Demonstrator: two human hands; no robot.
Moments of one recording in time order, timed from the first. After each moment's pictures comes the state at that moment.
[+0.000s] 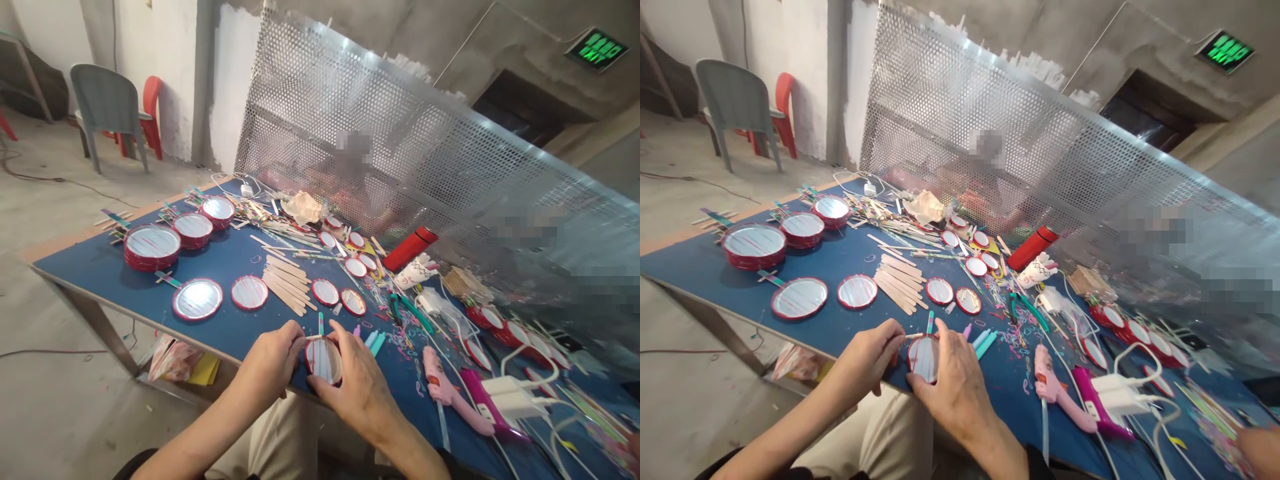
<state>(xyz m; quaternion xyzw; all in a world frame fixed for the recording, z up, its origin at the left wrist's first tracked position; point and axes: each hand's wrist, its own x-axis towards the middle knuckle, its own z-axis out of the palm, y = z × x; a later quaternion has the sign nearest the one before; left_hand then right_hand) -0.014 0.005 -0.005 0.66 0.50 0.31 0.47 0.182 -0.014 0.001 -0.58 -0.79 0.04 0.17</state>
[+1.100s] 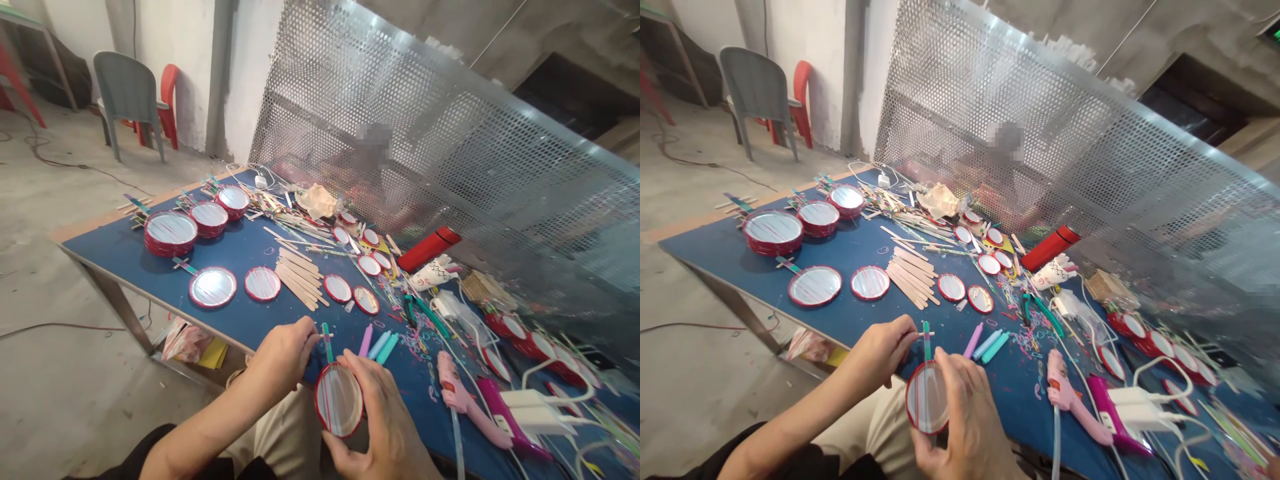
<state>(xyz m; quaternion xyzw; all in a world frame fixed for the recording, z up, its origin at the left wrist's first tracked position) -0.013 0.001 0.011 0.70 0.52 0.27 0.42 0.183 -0.055 0.012 -0.39 -0.88 -0.12 0.24</state>
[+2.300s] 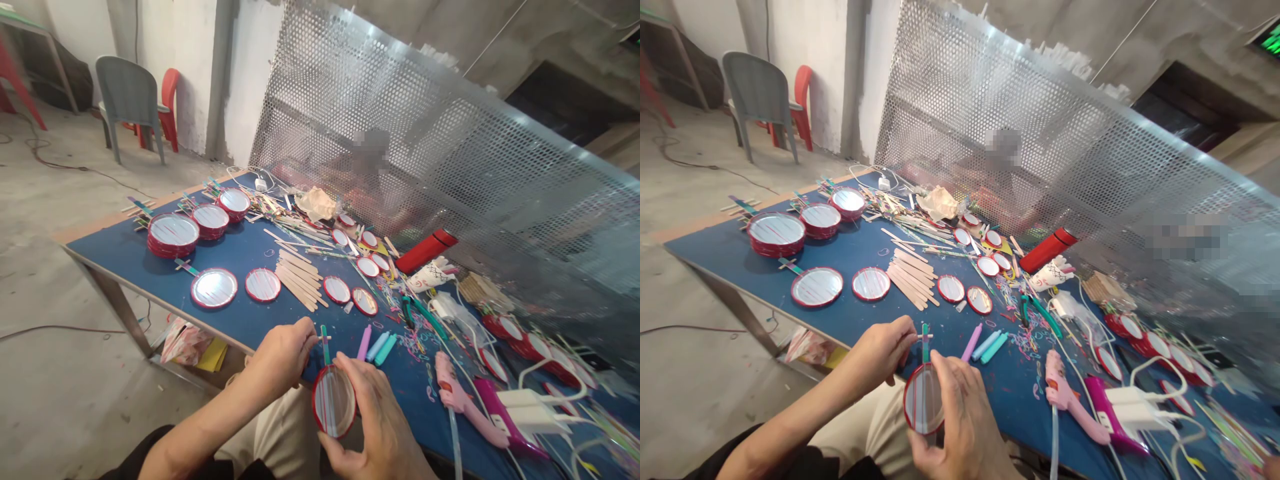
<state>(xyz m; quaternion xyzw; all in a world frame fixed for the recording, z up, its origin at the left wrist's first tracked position) -0.016 0.000 0.011 0.70 0.51 0.26 0.42 0.186 -0.057 0.007 -0.39 -0.89 -0.10 0.23</state>
